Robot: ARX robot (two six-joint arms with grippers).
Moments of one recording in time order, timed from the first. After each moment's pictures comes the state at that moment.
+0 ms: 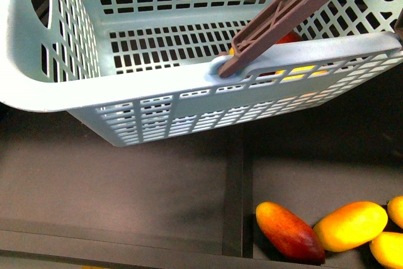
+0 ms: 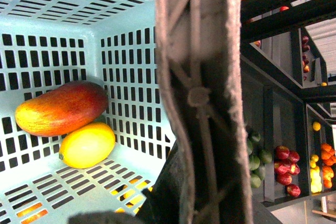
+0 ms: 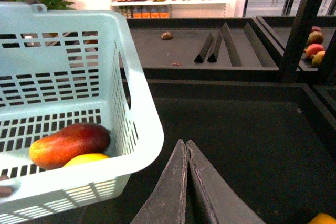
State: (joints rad) left arm -0.65 1.76 1.52 -0.26 0.05 -0.97; right arm 0.00 0.71 0.09 0.61 0.00 0.00
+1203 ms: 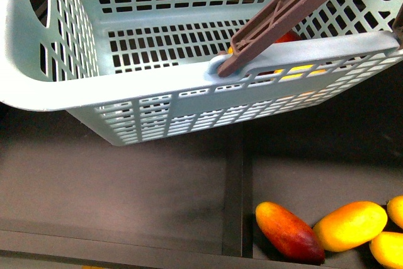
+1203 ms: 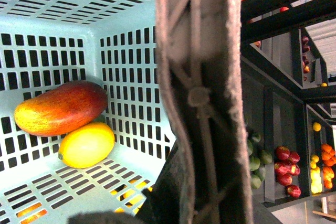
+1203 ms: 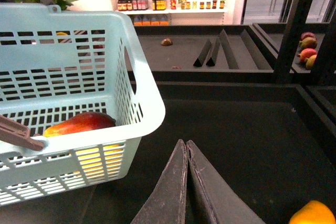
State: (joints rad) left arm -0.65 1.76 1.52 -0.26 0.05 -0.97; right arm 0.00 0.15 0.02 0.15 0.00 0.00
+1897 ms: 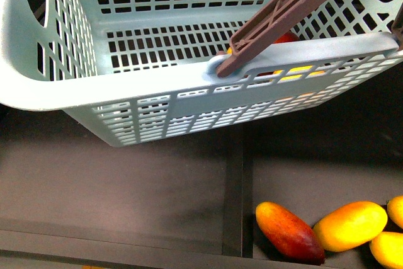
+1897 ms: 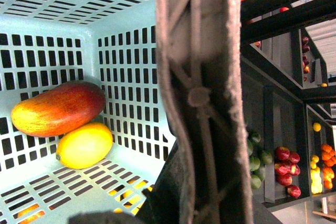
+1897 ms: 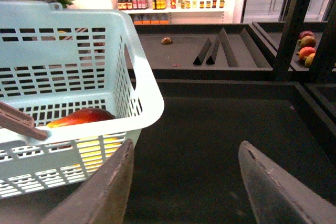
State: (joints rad) left arm -0.65 1.76 1.52 -0.26 0.05 -0.97; right arm 0.00 0.01 0.02 0.00 0.00 0.00
